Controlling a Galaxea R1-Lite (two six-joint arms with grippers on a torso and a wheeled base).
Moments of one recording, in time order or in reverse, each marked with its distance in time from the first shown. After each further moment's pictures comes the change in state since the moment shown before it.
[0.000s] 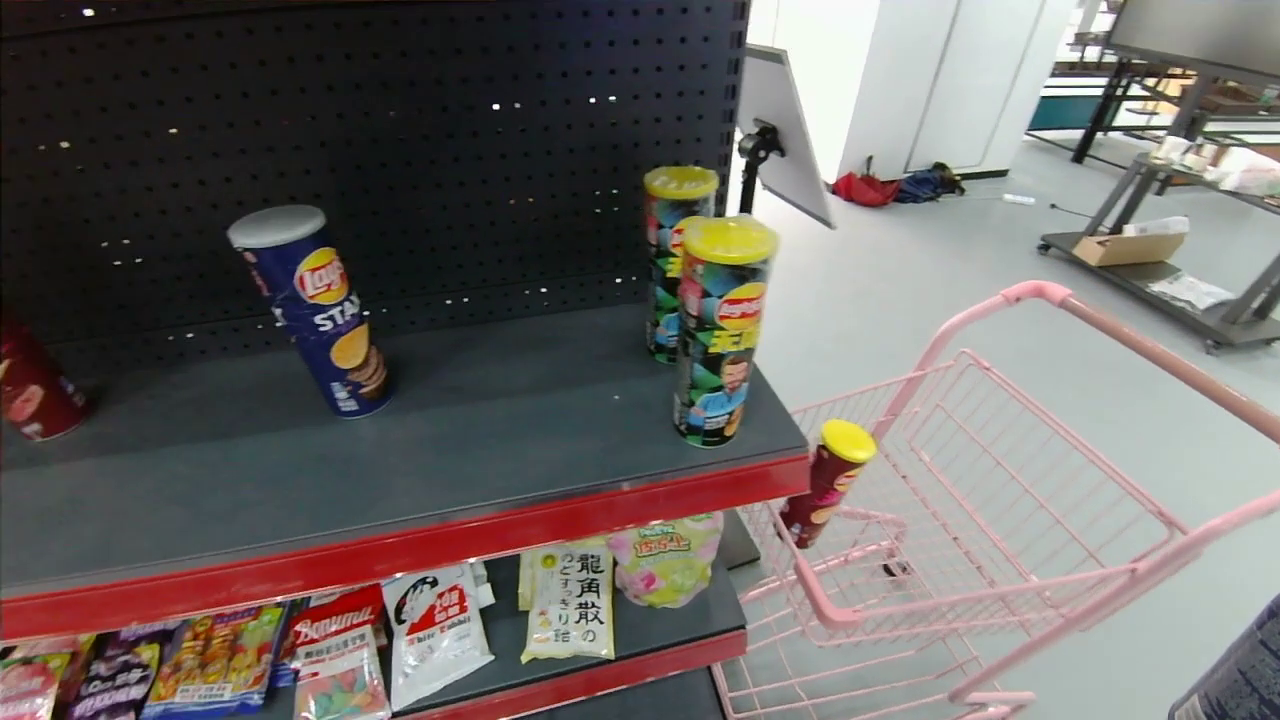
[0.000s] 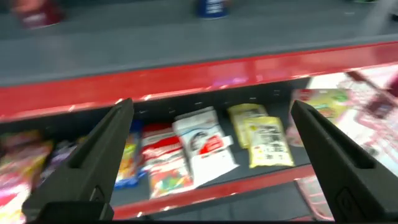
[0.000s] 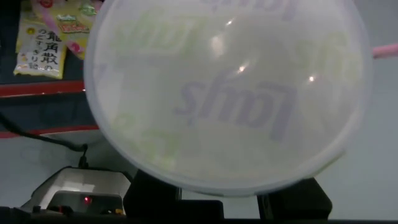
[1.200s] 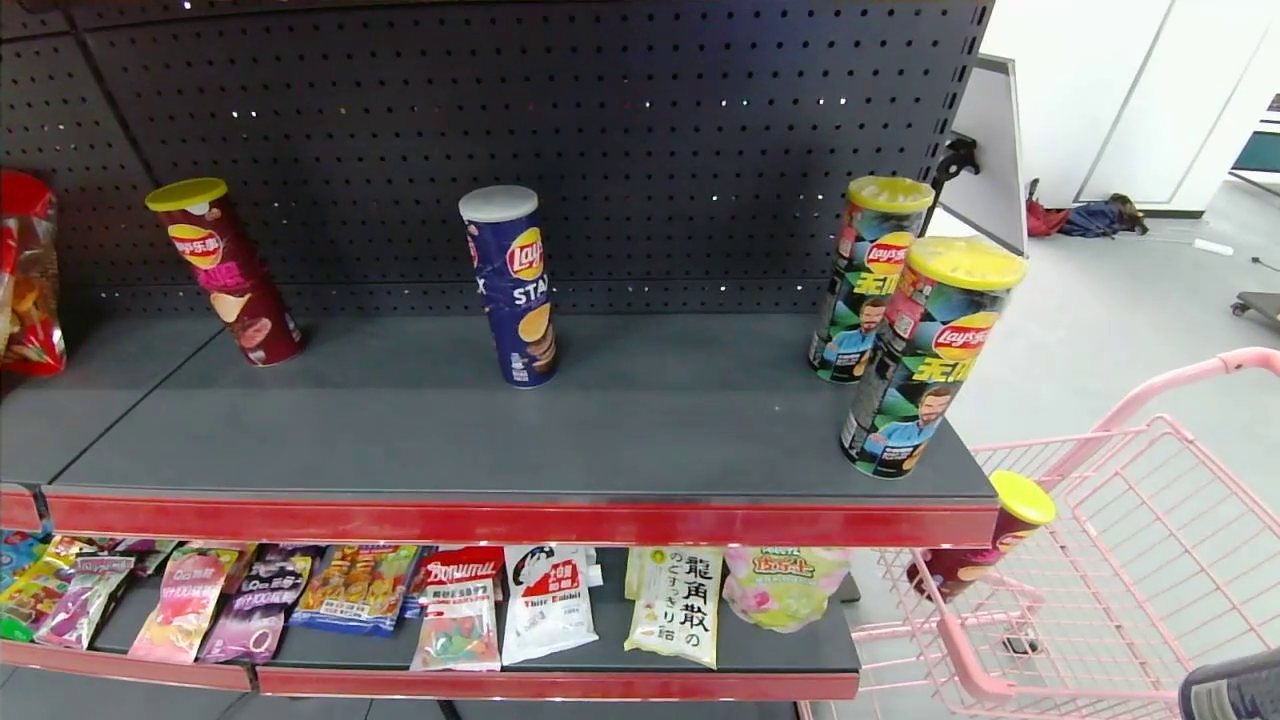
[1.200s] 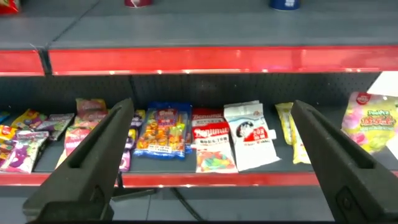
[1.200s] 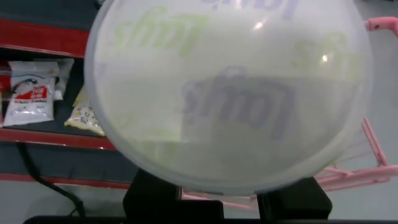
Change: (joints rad) left arm 0.000 0.000 0.000 0.000 -0.001 0.005; right arm -0.006 -0.307 0.167 -0.153 0.007 0.012
